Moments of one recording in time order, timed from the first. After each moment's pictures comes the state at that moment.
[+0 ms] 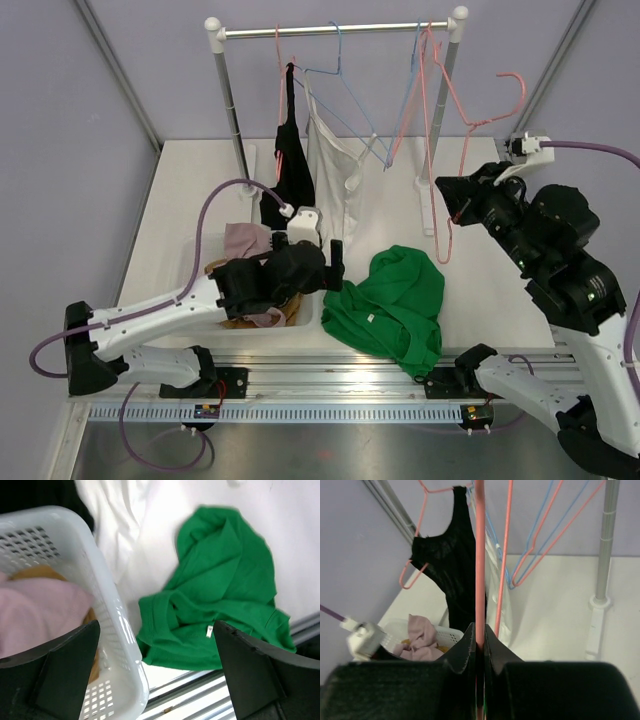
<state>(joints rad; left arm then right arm) -1.16 1.20 1.04 -0.55 -0.52 -0.72 0.53 0.86 1.45 -0.59 0.11 0.33</state>
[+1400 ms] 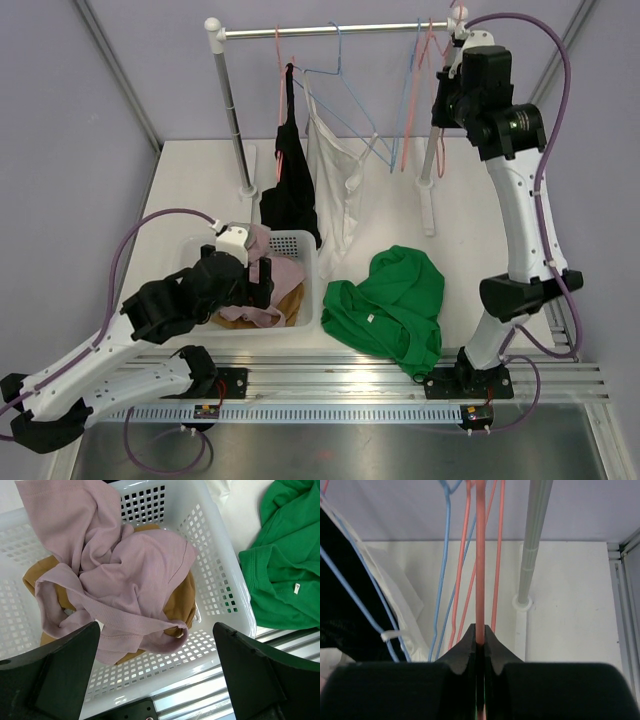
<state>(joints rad) -0.95 0.74 0.95 -0.95 -0.44 -0.52 0.28 1.74 2.33 -1.00 0.17 0.16</state>
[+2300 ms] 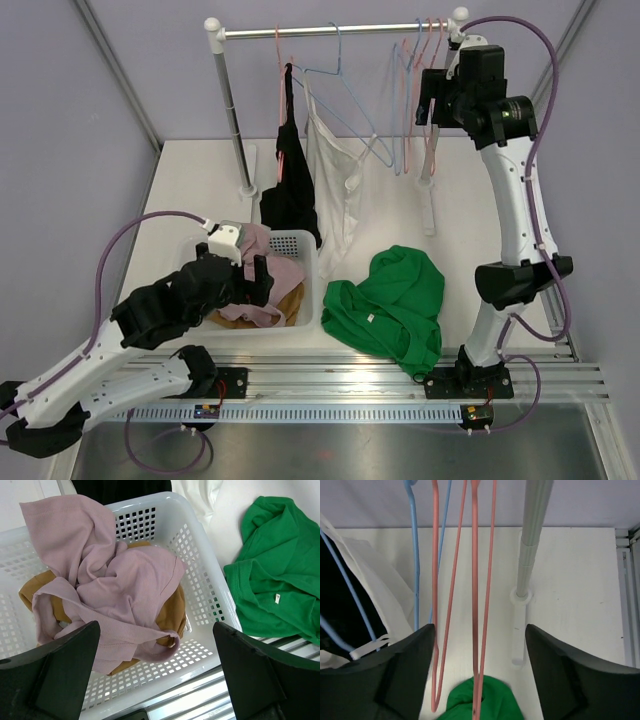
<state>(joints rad) -0.95 0.69 0.94 -0.89 -0.43 -0.49 0.23 1.88 2.43 -1.04 0.11 0.15</state>
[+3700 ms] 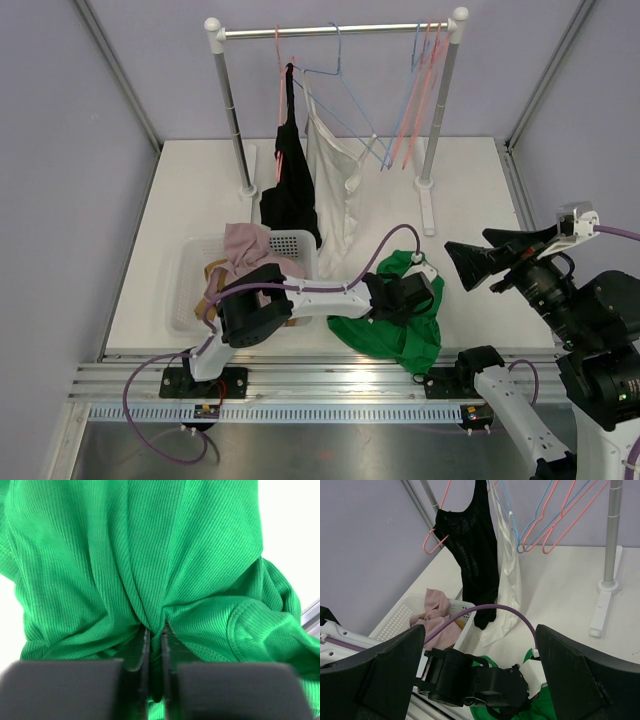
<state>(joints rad) -1.27 2.12 1.53 -0.42 -0.19 -0.52 0.23 0.54 1.34 -0.79 -0.27 0.33</state>
